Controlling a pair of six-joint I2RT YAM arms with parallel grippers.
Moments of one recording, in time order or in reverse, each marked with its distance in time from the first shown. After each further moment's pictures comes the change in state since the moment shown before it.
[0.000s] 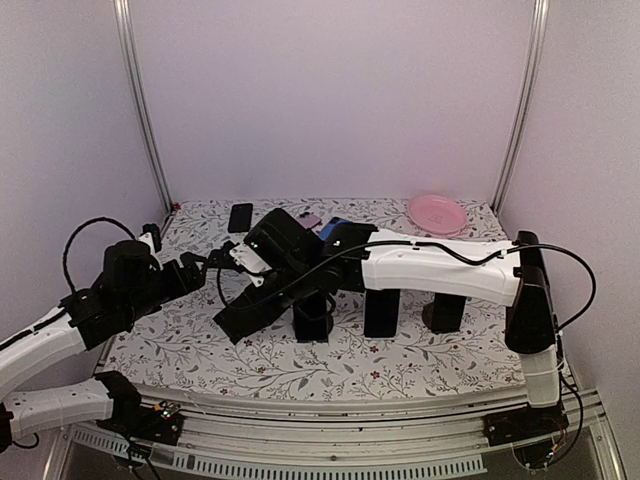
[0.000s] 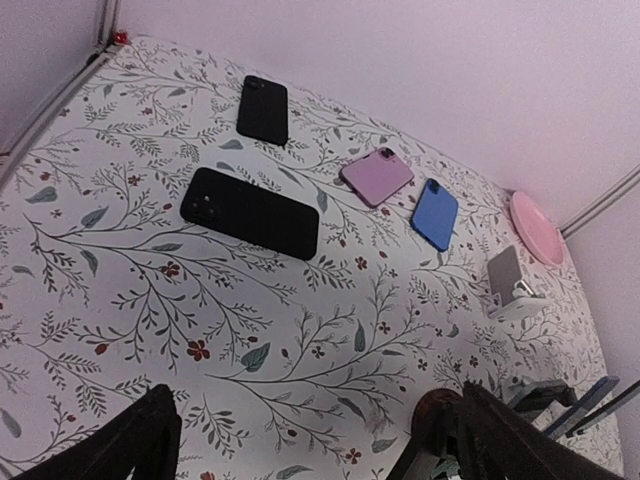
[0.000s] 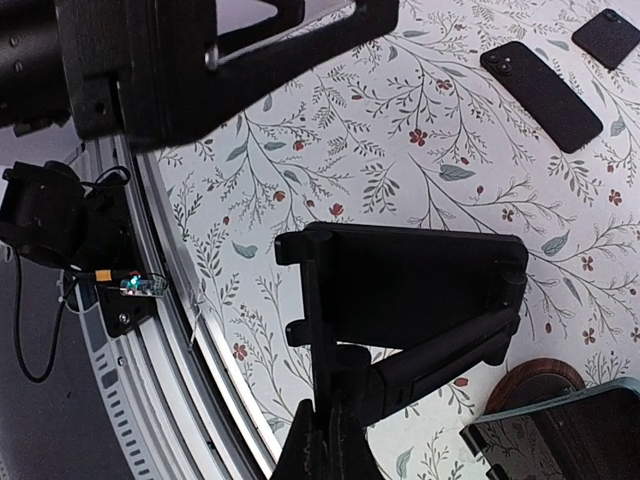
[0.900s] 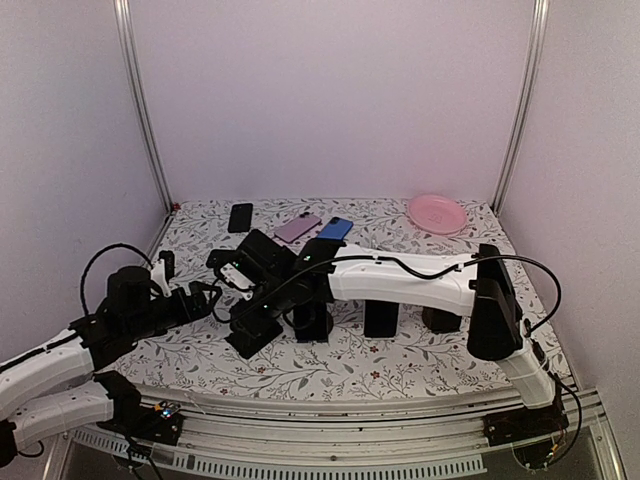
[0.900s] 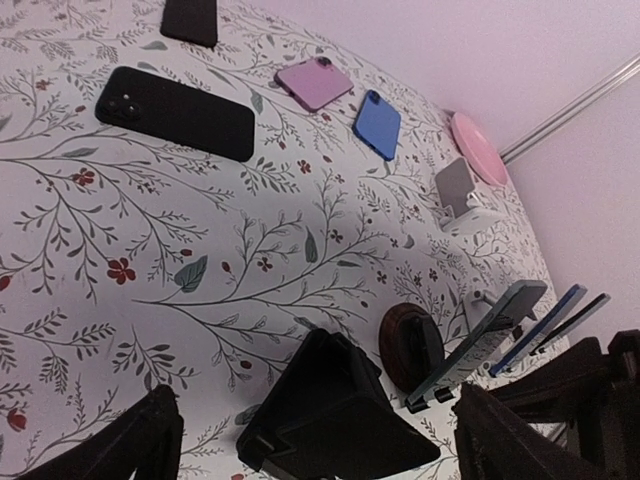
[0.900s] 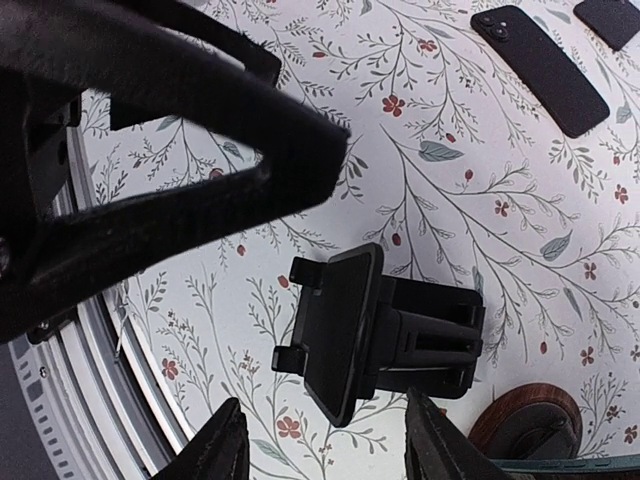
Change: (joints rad) left arm 0.104 -0.050 -0.212 0.174 0.396 -0.011; right arm 0.002 0.211 0.195 -0.103 0.071 -0.067
